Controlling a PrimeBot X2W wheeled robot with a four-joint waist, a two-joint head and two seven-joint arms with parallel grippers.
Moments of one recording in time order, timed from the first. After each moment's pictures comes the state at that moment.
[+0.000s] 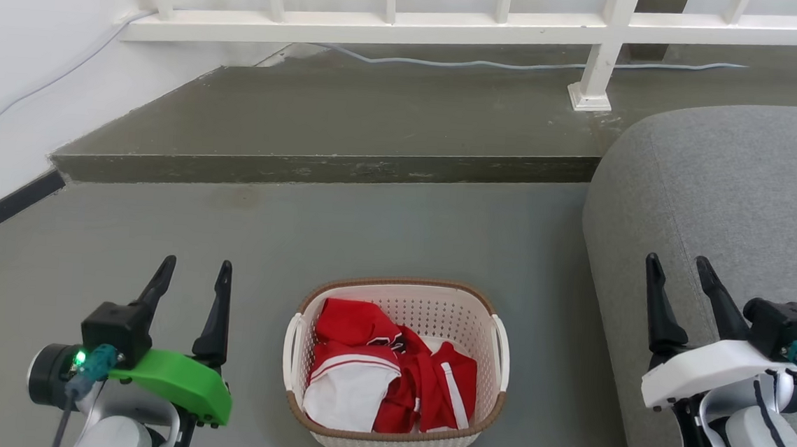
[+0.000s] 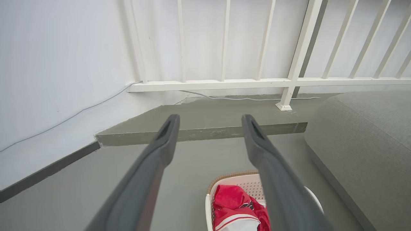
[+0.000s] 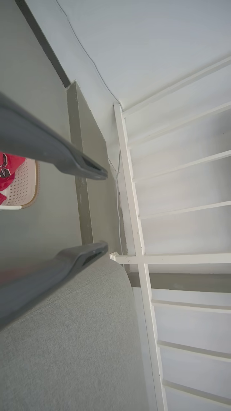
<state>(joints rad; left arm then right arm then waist) -0.10 0.20 -0.34 0.15 -0.42 0.08 -0.18 -0.06 -0.21 0.22 0.21 0.41 -0.06 -0.22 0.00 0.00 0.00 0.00</state>
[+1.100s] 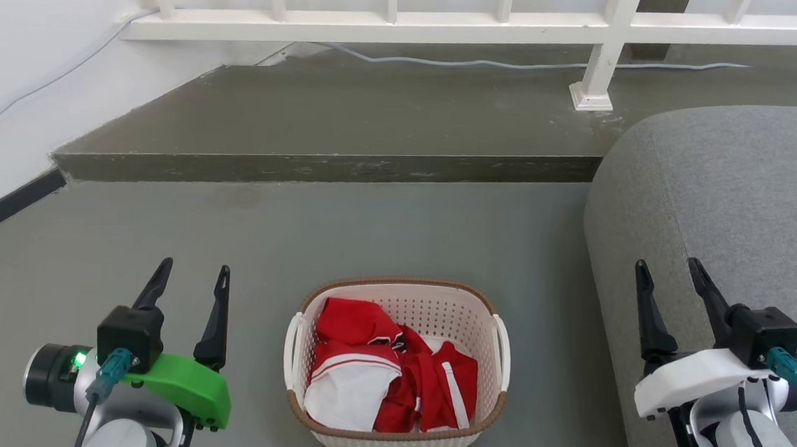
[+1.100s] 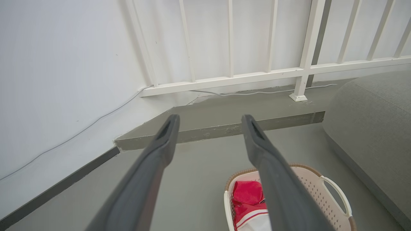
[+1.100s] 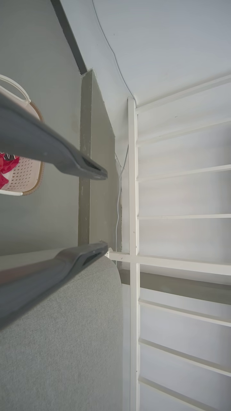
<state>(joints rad) -0.10 0.19 -0.34 0.17 -0.30 0.11 -0.18 -0.06 -0.22 0.25 0.24 0.29 -0.07 -0.25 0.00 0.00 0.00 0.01</state>
